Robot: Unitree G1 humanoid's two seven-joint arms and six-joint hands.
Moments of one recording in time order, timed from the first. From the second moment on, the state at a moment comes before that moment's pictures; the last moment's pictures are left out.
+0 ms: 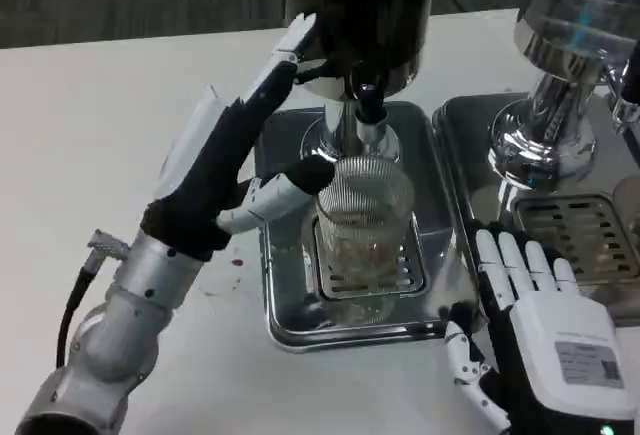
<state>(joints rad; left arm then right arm) -0.44 0.32 -0.22 0.81 0.12 -1.12 0.01 0.40 -0.24 0.39 -0.24 -1.08 0.17 -0.36</state>
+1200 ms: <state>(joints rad) -0.51 0.36 -0.13 0.79 0.45 -1.17 0.03 0.39 -0.22 0.38 -0.20 -1.05 0.18 -0.37</state>
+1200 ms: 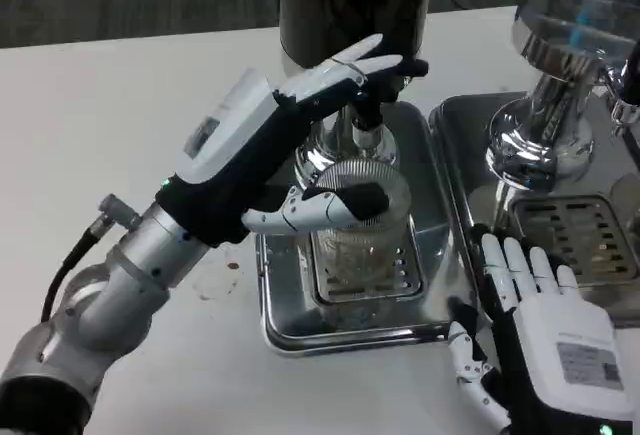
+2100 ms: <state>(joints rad) -0.50 0.47 -0.24 0.66 0.75 -1.10 0.38 0.38 -0.20 0.29 -0.22 -0.81 0.12 -0.35</state>
